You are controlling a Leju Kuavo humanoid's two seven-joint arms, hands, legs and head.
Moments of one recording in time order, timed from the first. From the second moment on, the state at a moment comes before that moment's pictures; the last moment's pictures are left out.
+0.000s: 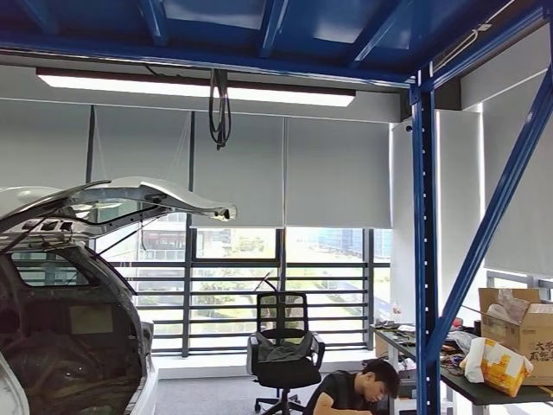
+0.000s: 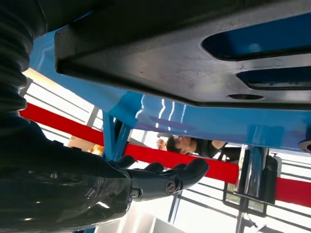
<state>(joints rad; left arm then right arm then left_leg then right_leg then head) -0.05 -0.05 0.62 -0.21 -0.45 -0.02 -0.30 -0.71 -0.03 0.62 -0.86 1.28 -0.01 0.08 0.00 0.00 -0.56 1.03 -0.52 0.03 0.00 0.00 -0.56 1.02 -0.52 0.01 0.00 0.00</state>
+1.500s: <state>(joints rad) -0.08 -0.09 0.67 -0.21 -0.54 -0.04 -0.32 -0.84 0.16 0.71 -0.62 1.18 0.05 -0.12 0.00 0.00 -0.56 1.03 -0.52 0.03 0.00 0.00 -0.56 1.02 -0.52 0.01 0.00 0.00</state>
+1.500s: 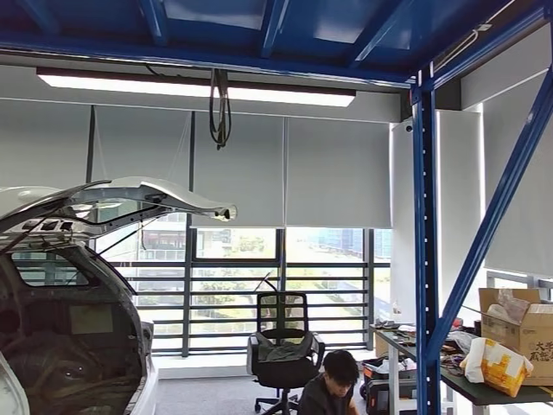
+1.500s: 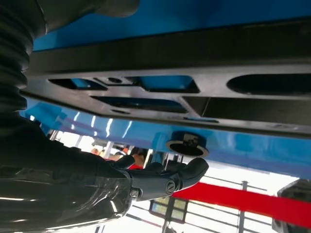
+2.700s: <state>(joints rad) -0.10 -0.11 0.72 -0.21 -0.59 -0.01 -0.39 -0.85 0.17 0.81 -0.49 1.30 -0.12 0.05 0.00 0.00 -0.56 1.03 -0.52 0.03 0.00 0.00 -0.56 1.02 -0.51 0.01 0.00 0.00</state>
